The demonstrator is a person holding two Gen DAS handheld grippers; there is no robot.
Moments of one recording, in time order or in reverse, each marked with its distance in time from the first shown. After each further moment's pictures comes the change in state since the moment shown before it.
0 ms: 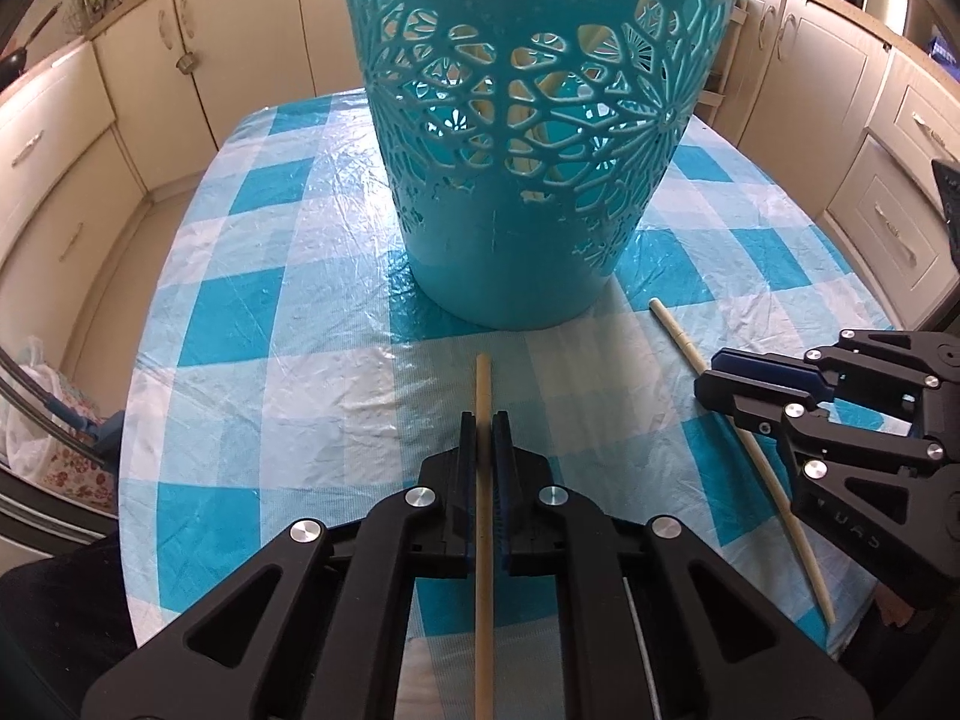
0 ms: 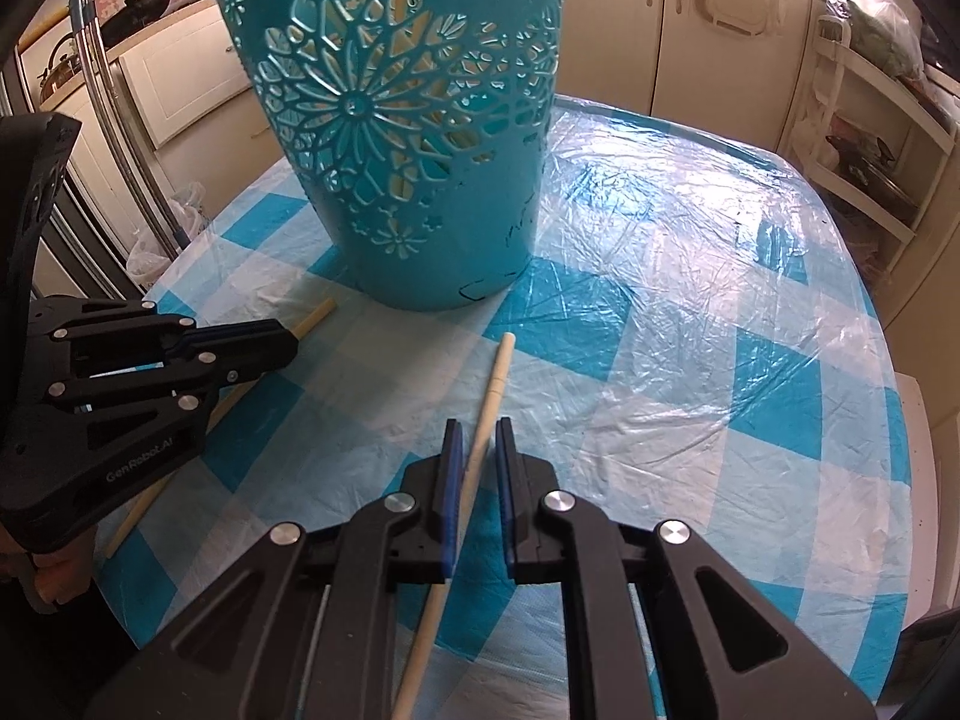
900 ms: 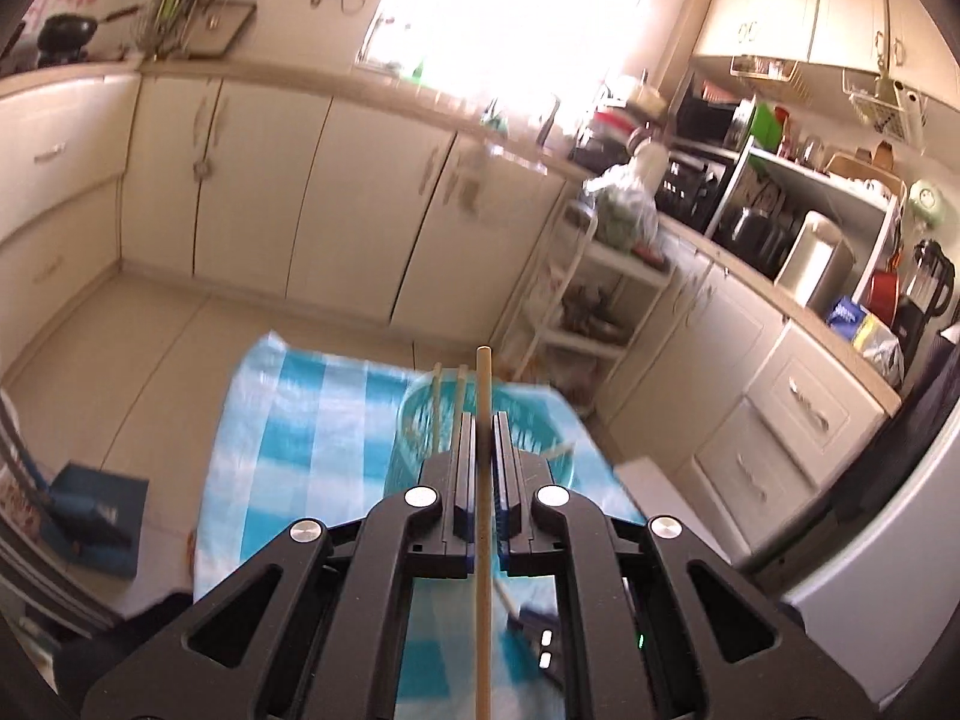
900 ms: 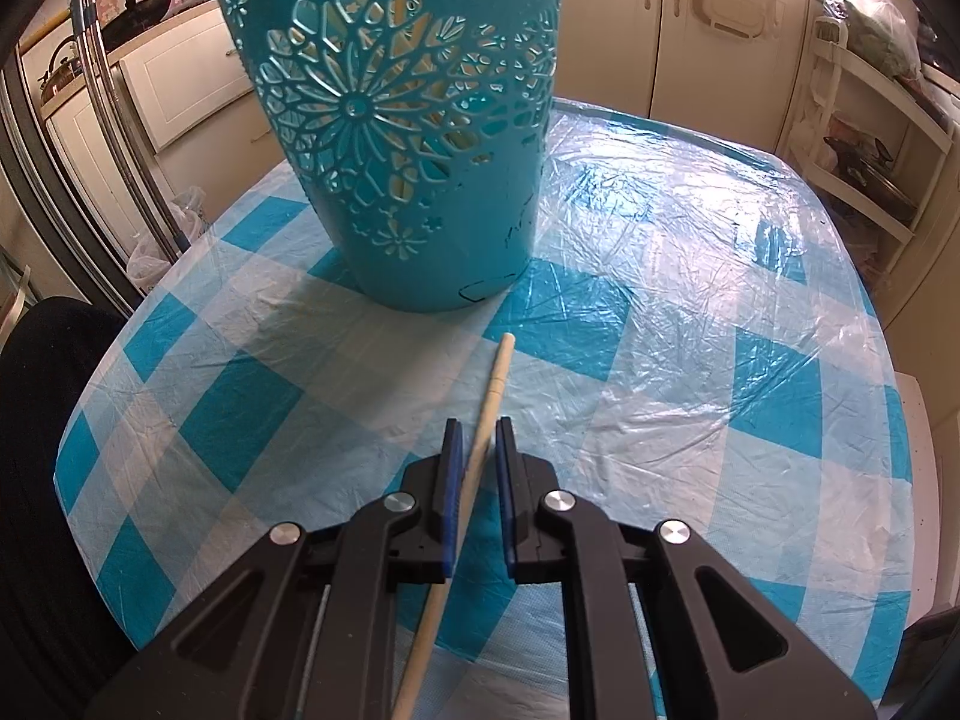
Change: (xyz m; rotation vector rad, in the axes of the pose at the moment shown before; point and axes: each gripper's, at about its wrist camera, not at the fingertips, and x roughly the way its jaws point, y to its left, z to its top) left arm -0.186 0.054 0.086 -0.214 -0.496 -0.257; right arm 0.000 0.000 -0.002 0.005 -0.012 -0.002
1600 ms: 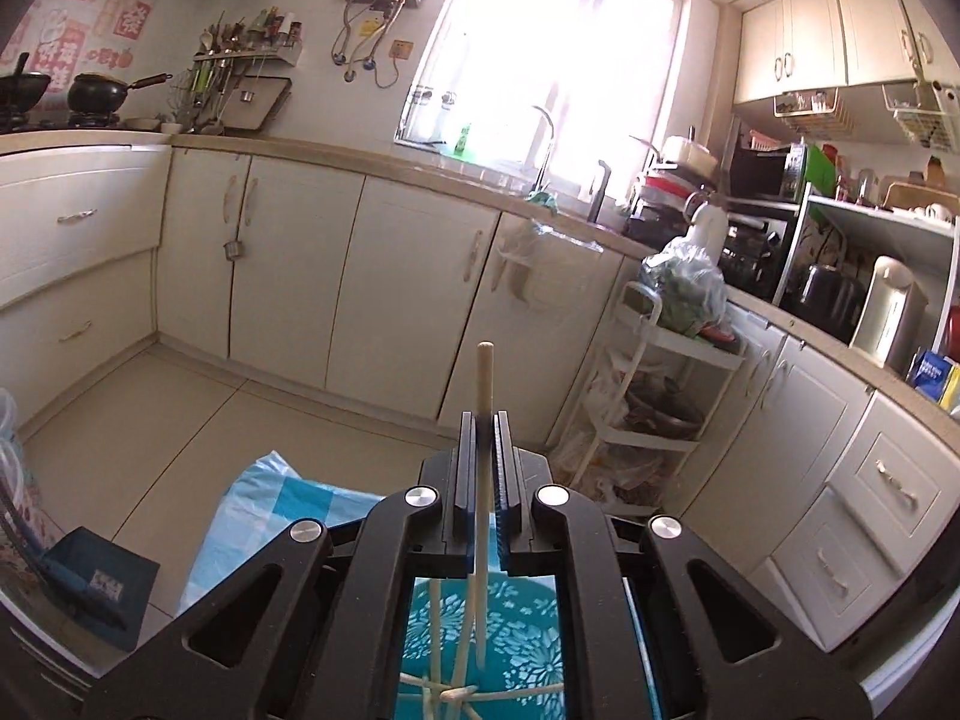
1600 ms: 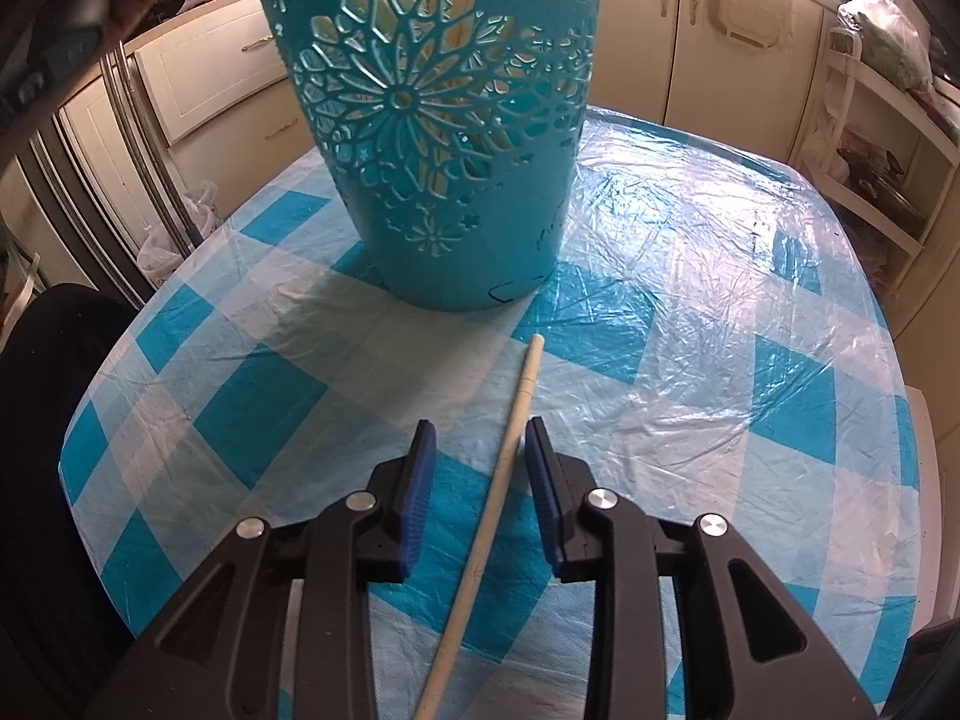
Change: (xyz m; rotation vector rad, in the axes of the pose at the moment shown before) left arm 0.101 -0.020 0.040 0.018 -0.180 0.171; right arm 0.000 0.009 0.000 -0.025 -0.008 0.023
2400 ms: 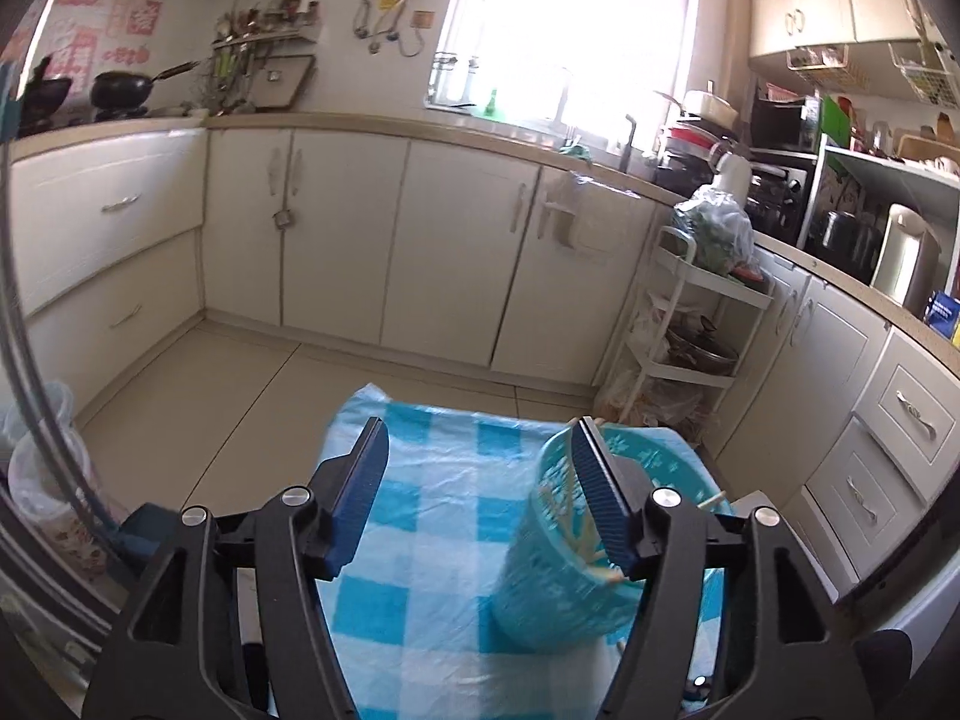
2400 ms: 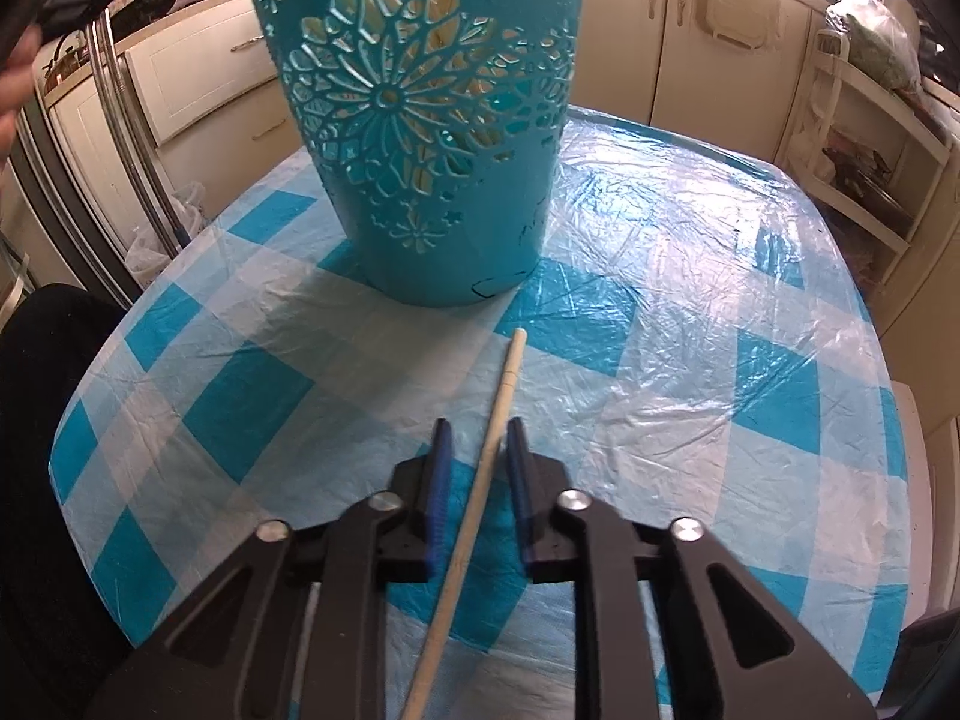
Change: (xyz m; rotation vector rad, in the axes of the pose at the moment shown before) left arm -0.072 0.070 -0.036 0.034 0.100 0.080; right arm -0.006 -0.008 -0.005 0.012 -0.004 -0.042
